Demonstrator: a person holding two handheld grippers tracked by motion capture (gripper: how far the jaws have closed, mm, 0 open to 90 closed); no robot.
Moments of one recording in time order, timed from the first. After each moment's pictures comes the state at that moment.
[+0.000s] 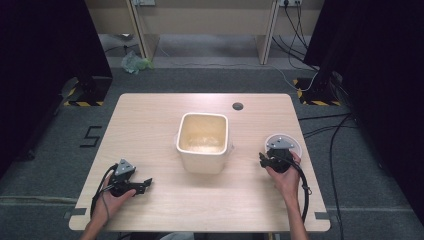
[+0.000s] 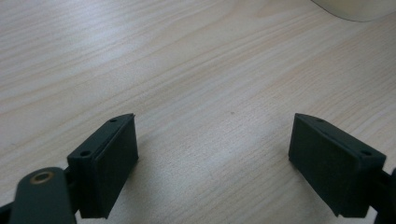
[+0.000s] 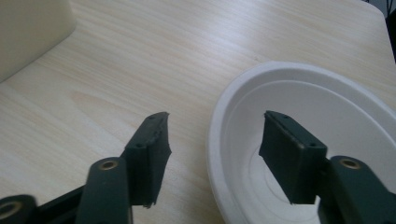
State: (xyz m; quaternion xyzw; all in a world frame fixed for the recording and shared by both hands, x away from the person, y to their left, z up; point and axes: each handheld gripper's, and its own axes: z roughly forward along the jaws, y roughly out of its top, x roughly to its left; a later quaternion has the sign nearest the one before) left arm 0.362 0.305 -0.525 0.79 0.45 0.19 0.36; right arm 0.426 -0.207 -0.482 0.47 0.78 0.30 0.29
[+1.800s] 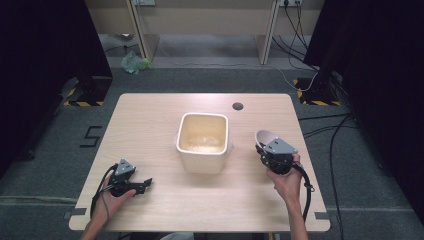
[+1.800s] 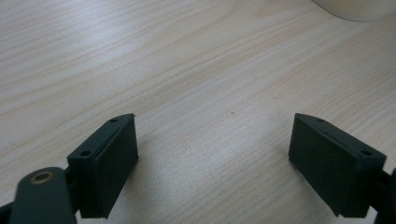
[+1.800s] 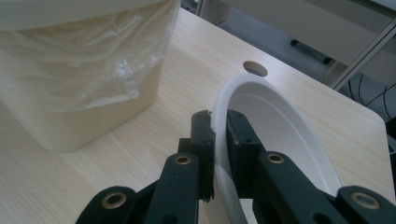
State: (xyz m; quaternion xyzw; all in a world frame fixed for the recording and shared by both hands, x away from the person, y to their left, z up) left arm 0.362 0.305 -0.525 0.79 0.45 0.19 0.36; right arm 0.393 -0.189 -0.431 0.34 0.79 0.39 0.32
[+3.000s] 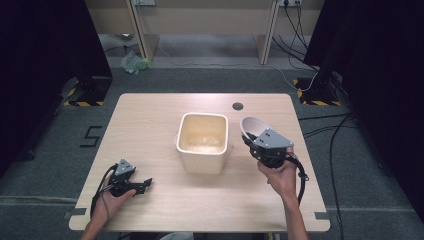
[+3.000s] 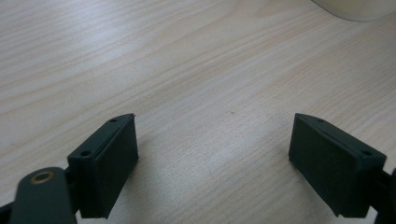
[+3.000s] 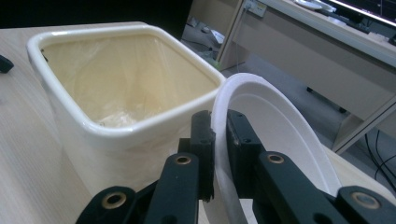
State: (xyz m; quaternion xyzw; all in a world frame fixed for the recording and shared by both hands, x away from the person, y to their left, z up) left arm 0.362 0.305 -0.525 0.79 0.45 0.19 0.36; right arm 0.380 -0.154 -0.371 0.27 0.79 0.44 0.33
